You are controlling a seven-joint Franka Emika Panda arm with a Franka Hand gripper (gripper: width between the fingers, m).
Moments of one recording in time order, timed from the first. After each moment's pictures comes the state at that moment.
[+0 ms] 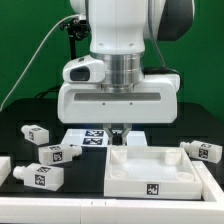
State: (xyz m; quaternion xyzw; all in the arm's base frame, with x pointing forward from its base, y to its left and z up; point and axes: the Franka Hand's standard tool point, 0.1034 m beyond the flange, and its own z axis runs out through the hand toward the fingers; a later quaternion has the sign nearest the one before) arm 0.544 -0.009 0.063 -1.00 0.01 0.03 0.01
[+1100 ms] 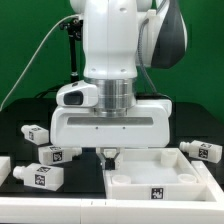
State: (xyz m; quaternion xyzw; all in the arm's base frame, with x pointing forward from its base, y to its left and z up) arm 0.578 -0.015 0.029 -1.00 0.01 -0.02 0.00
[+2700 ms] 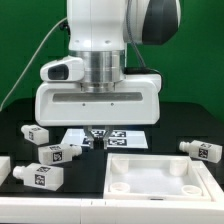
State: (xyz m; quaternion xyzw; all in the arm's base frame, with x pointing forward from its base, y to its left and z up) arm 0.568 -0.041 0.071 -1.00 -0.01 -0.01 0.01
